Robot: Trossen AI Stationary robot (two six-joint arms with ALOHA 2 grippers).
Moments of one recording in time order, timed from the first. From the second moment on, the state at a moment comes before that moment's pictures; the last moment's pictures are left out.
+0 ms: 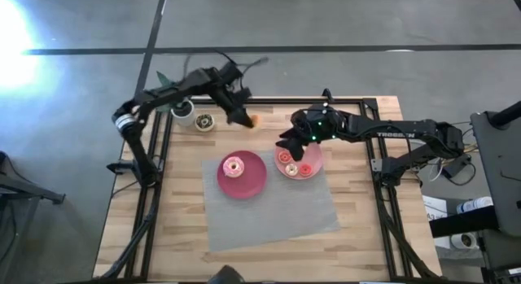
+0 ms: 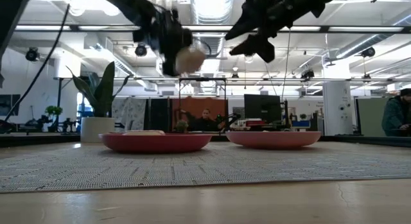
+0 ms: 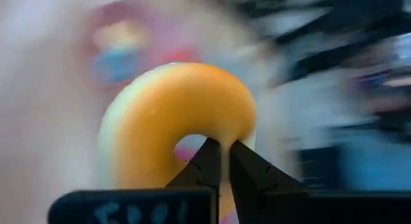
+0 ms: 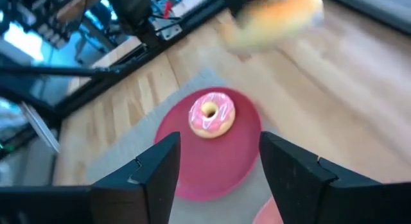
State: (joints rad) left arm 0.66 1.75 1.53 -0.86 0.92 0.15; right arm -0.24 1.37 1.01 -0.17 -0.16 0.47
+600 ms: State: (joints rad) left arm 0.50 1.53 1.52 -0.79 1.39 -0.12; right arm -0.21 1.41 1.33 -0.20 -0.10 -0.27
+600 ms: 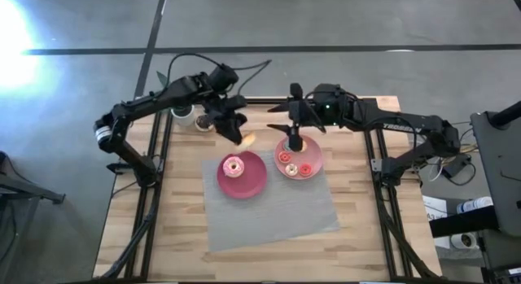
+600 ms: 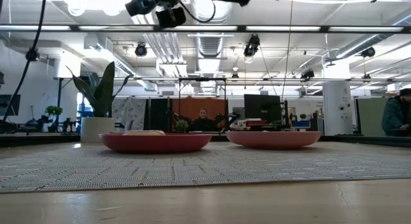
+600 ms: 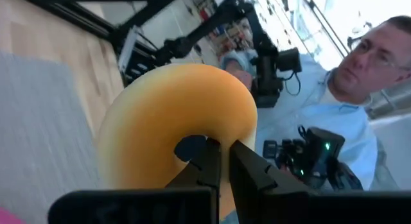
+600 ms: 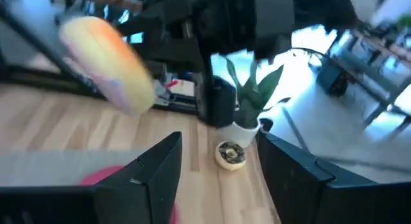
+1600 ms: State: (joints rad) left arm 0.47 1.58 1.52 -0.68 1.30 -0.21; right arm -0.09 1.55 1.58 -0.54 -0.07 -0.55
